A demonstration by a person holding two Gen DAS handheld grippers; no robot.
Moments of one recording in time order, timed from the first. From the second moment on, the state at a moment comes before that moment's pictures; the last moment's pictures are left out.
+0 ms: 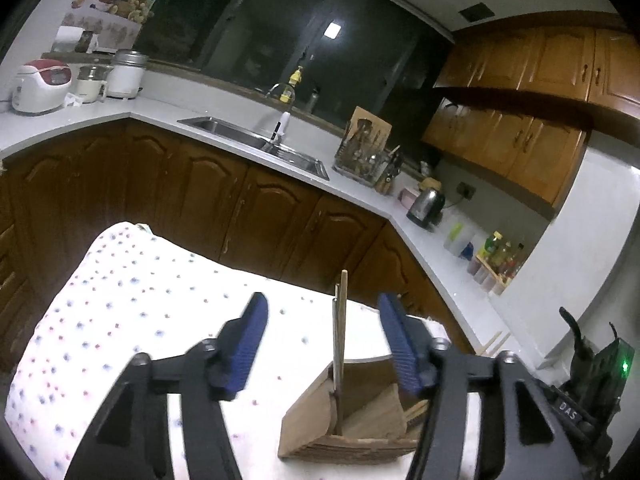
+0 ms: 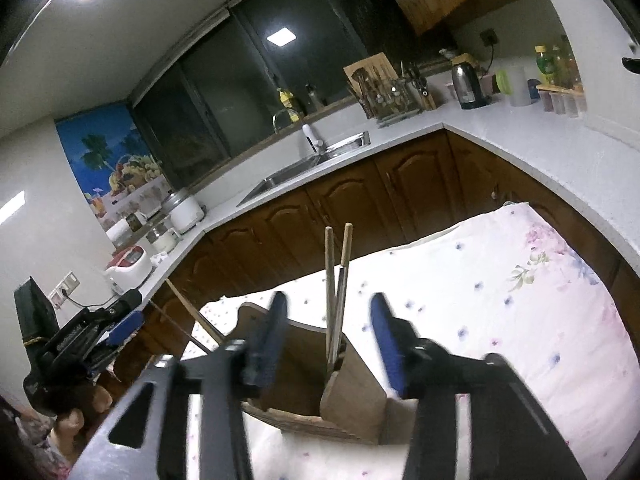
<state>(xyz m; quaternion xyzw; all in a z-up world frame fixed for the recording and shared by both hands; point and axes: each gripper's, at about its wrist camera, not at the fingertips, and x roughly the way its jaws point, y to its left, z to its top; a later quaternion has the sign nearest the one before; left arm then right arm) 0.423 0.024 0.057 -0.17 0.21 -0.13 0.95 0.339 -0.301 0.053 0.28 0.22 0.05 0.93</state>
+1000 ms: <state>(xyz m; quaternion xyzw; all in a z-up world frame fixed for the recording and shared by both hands) 0.208 0.038 0.052 -0.06 0.29 -0.07 0.95 0.166 -0.255 0.050 0.21 0.23 0.04 0.95</state>
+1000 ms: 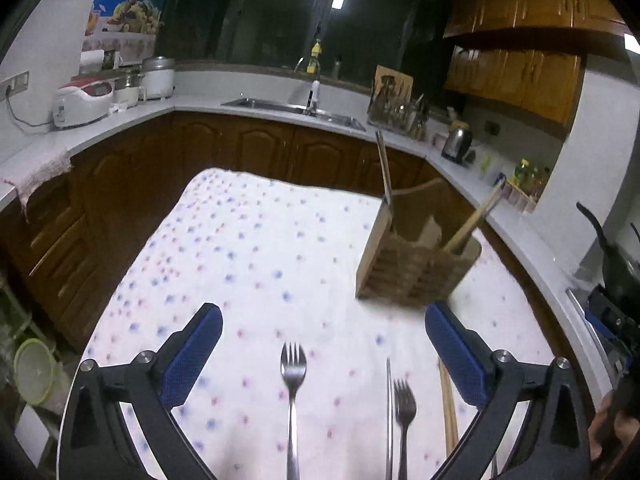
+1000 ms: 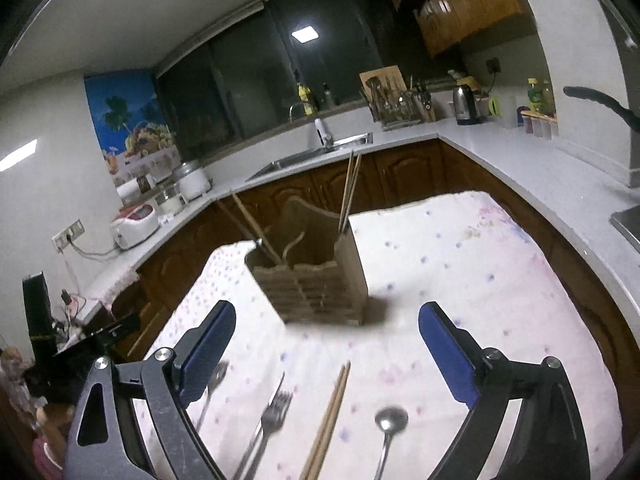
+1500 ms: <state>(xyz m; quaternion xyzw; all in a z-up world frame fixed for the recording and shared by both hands) 0.202 0.029 0.039 -0.04 0.34 -0.06 0.94 0.143 -0.244 -0.002 0.21 0.30 0.02 0.93</state>
